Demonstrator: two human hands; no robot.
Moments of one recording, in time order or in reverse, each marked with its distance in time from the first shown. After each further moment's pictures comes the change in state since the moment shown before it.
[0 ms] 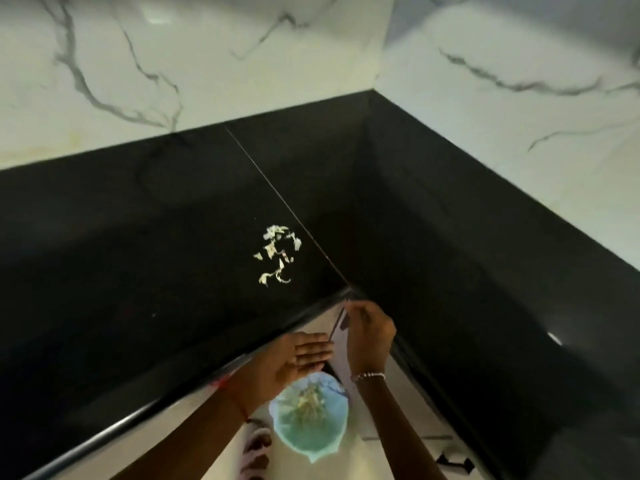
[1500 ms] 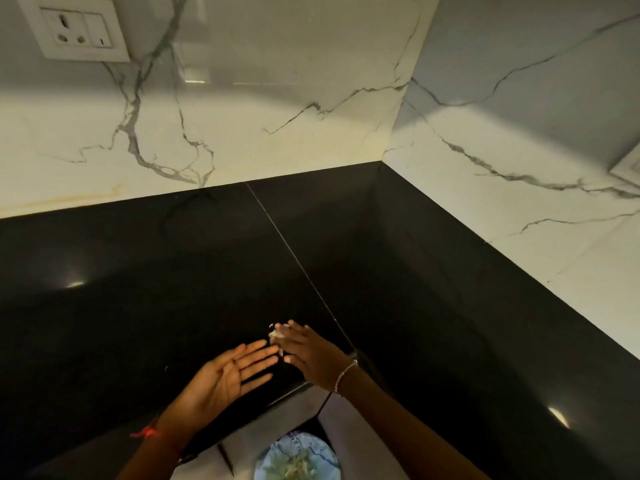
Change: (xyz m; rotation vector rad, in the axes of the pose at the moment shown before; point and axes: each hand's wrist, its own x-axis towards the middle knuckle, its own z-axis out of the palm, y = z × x) left_hand -0.031 0.060 -0.084 -0.415 -0.052 0.214; right_hand 0.057 -0.046 0.062 -0.720 -1.050 -0.833
